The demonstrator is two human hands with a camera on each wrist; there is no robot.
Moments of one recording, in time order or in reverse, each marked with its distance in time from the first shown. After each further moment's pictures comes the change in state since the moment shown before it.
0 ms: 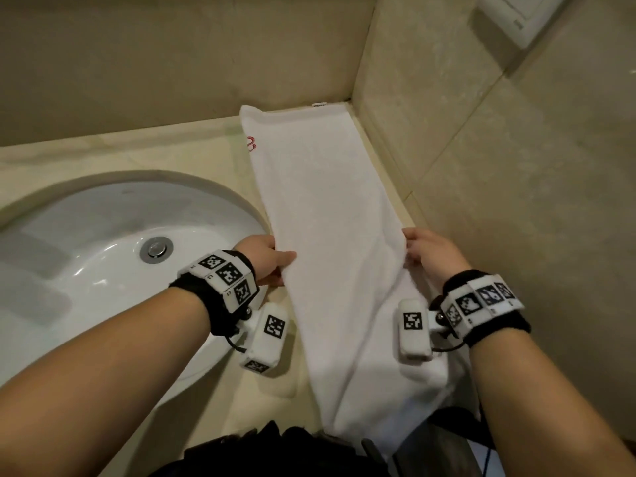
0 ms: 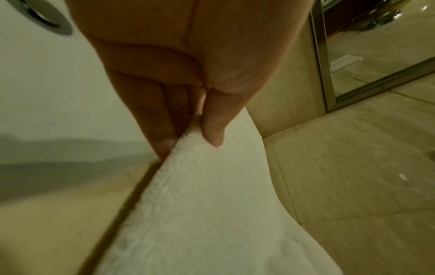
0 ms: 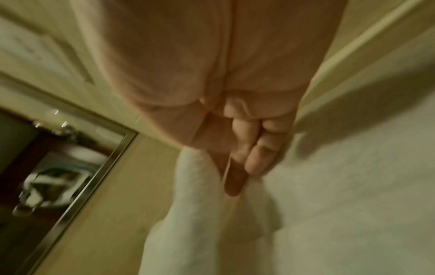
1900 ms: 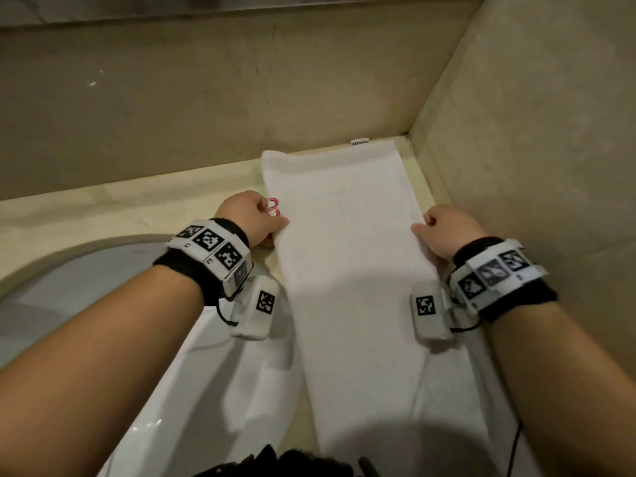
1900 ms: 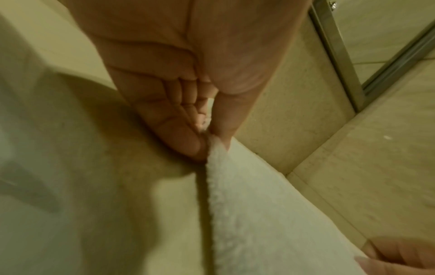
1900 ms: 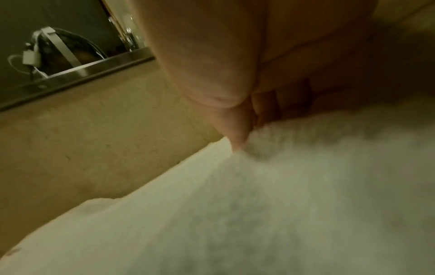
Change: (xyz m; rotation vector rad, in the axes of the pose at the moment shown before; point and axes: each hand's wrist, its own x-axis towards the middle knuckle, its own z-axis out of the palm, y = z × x) left_hand 0.117 0.106 -0.100 0.413 0.299 0.133; right_hand 0.154 -0.112 0.053 -0.990 -0.086 -0.006
